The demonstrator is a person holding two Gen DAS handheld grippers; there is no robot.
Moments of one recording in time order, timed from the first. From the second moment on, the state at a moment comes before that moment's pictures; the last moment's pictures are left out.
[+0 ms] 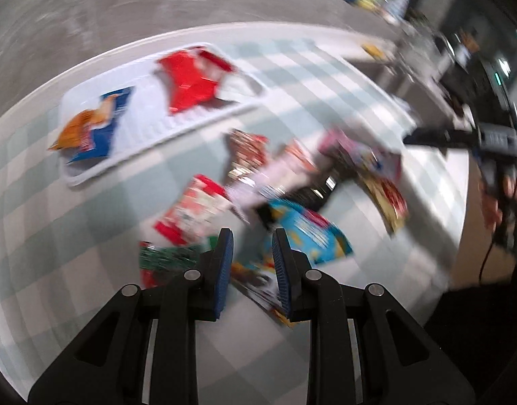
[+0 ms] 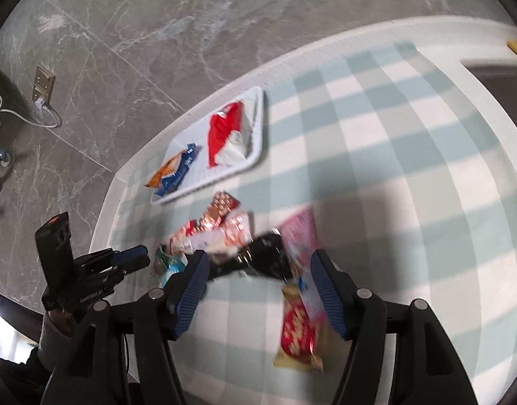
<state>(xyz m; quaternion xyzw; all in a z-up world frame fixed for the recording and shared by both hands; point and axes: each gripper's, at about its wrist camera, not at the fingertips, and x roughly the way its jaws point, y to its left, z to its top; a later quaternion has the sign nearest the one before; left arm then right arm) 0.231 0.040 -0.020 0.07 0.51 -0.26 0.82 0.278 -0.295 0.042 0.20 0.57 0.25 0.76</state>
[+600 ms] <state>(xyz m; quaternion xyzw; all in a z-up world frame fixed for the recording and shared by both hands) 0.225 -0.004 -0.040 0.19 0.50 -0.34 0.77 0.268 -0.284 0.036 0.06 0.57 0.24 0.79</state>
